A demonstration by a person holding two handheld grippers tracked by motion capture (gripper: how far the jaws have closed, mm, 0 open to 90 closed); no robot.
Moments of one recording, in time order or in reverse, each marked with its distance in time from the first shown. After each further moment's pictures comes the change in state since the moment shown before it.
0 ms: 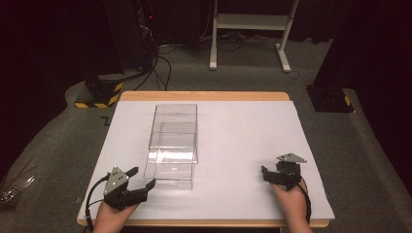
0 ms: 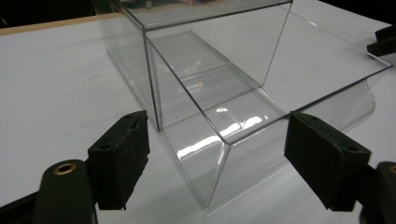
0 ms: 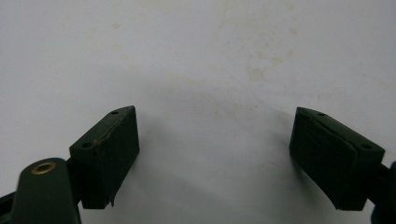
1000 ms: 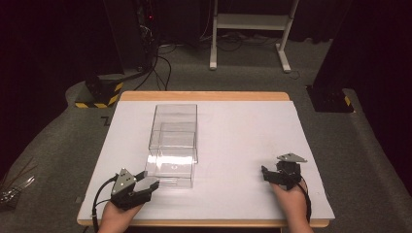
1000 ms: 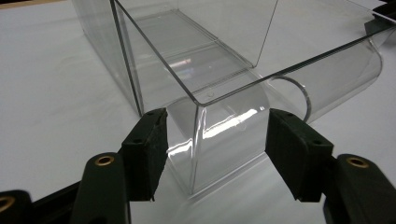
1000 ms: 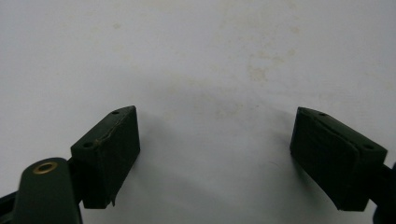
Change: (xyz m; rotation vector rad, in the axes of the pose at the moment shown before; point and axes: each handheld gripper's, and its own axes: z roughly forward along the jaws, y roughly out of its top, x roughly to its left) left arm -0.003 -0.010 0.018 0.038 -0.035 0.001; right arm -0.001 0.000 0.000 0.001 0.010 0.008
